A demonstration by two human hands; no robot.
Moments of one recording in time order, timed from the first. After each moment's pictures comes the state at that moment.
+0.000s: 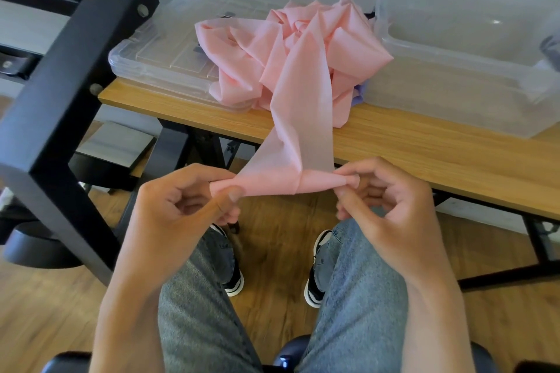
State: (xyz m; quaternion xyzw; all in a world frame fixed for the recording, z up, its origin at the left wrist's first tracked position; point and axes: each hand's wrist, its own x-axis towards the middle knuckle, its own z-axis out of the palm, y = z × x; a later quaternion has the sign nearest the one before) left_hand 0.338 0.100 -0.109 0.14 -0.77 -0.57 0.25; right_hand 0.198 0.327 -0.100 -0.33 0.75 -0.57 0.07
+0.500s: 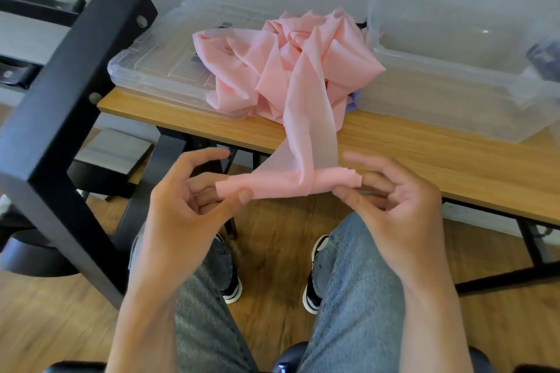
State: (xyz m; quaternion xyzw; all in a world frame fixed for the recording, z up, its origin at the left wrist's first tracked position) left_hand 0.327 0.113 -0.105 0.19 -0.72 -0.61 0.26; right_hand 0.199 0.328 -0.092 -0.27 0.74 -0.61 0.03
